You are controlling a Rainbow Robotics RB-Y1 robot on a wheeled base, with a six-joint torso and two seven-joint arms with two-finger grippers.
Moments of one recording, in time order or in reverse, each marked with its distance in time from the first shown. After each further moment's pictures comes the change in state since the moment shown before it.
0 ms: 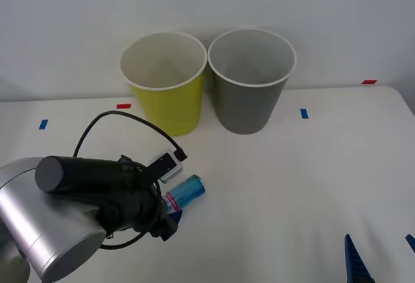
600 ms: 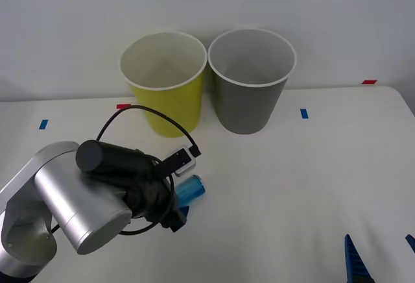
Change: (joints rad) right arm 0.000 0.000 0.000 0.000 0.000 0.000 0.000; left arm -0.135 -0.013 -0.083 0.142 -0.003 0.002 0.012
